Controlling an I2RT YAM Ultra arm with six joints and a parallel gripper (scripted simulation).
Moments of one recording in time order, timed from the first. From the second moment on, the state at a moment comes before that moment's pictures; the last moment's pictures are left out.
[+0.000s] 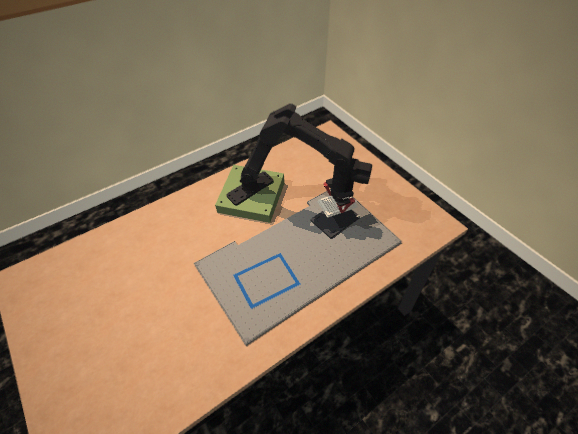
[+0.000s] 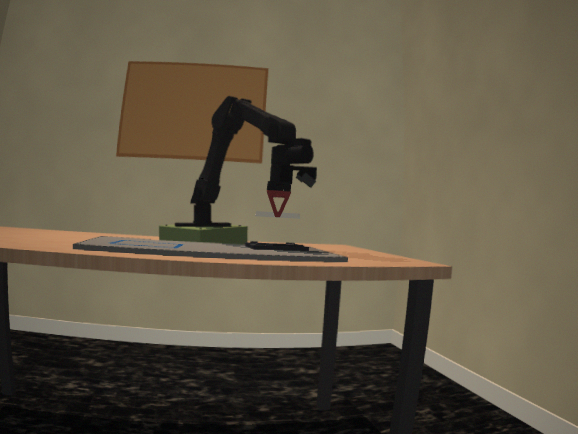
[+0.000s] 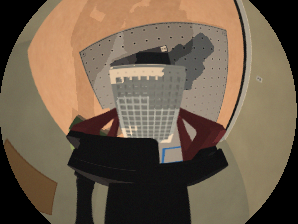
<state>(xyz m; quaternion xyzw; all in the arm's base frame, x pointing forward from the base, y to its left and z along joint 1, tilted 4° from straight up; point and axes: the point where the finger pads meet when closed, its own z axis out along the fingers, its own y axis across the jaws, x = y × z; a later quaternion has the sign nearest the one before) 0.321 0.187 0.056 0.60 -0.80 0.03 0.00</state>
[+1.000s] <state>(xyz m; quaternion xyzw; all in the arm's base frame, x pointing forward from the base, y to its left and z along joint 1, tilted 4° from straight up) 0.320 0.187 0.056 0.71 -0.71 0.03 0.01</state>
